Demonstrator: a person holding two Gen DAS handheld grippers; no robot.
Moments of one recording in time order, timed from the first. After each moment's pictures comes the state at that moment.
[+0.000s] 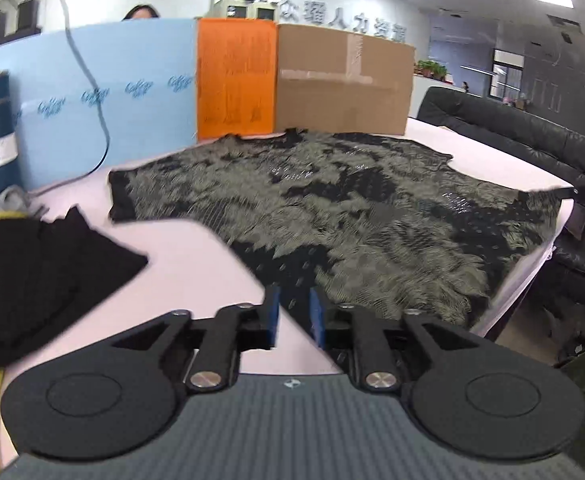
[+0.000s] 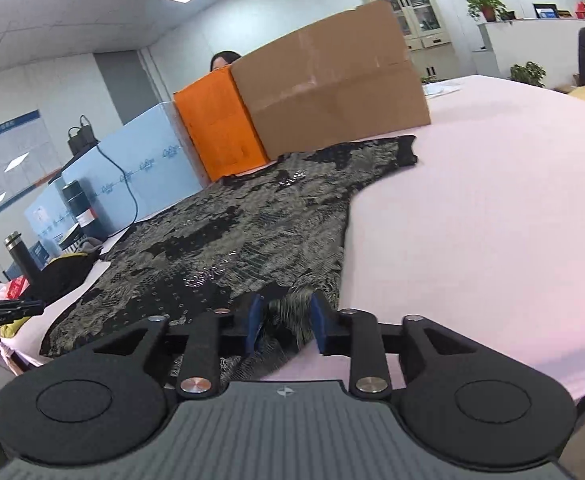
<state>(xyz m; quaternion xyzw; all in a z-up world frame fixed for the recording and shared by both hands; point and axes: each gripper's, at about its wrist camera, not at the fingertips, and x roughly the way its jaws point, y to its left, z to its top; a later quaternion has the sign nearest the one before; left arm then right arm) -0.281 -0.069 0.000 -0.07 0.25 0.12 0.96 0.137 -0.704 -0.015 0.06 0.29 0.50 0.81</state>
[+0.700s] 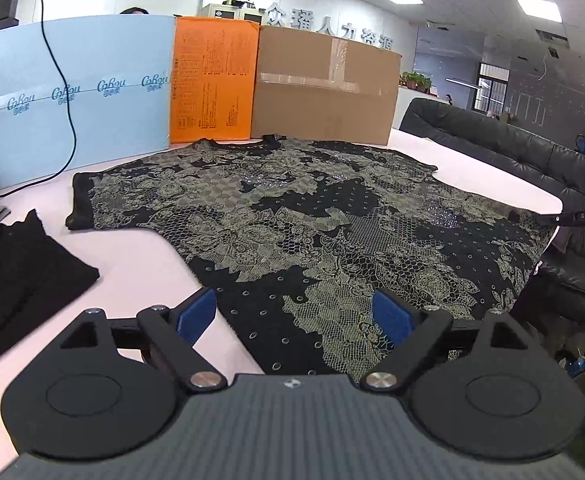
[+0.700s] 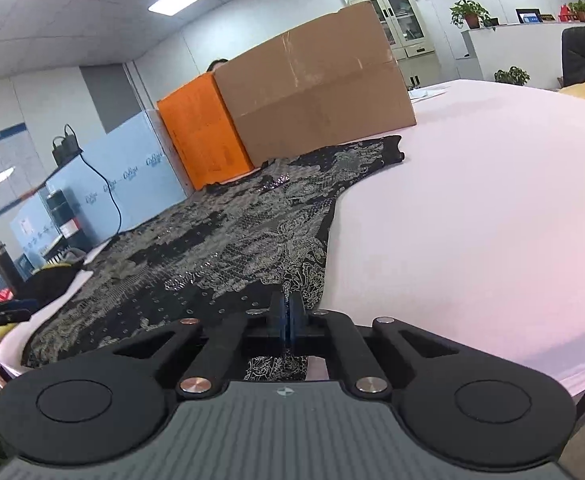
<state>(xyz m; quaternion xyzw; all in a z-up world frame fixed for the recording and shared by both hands) -0.232 -0.076 -0.008 -0.07 0.23 0.08 0.97 0.136 -0.695 -0.040 0.06 0.29 0.47 0.84</state>
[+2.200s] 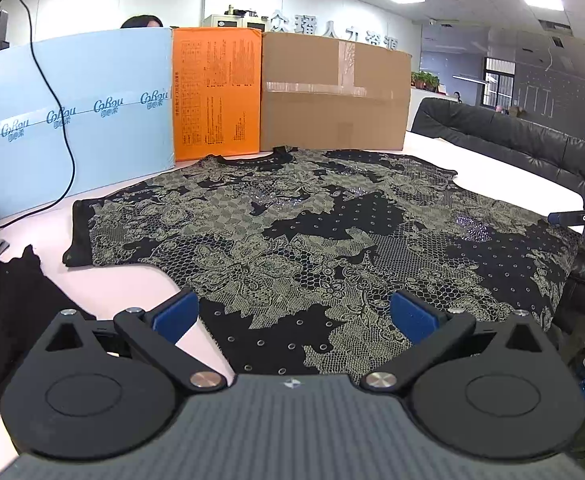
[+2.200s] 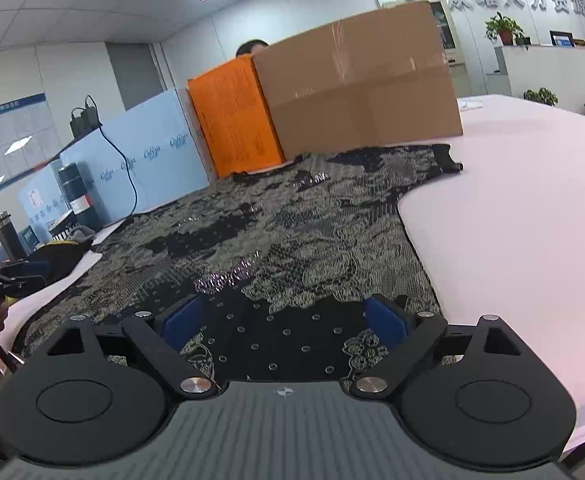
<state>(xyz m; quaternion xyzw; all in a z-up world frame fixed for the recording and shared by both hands) -0.193 -0.067 -0.004 -0.04 0.22 0.10 0.97 0.119 -0.628 -0.035 0.03 0.27 0.51 0.82</state>
